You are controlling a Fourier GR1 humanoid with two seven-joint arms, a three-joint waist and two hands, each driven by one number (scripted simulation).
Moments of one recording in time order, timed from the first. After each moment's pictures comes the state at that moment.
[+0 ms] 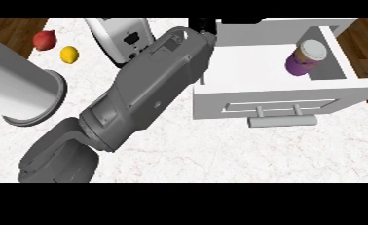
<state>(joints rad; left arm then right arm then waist) -1.43 0.00 -0.60 -0.47 1.04 0.77 -0.30 0.12 -0.12 -0.52 -2.40 -0.01 0.51 0.11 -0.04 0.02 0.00</state>
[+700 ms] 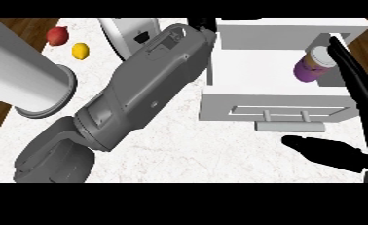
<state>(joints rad) -1.42 0.02 -0.59 -0.52 1.03 0.80 -0.23 -0.15 -0.10 -0.12 -2.12 0.67 0.32 0.02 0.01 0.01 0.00</state>
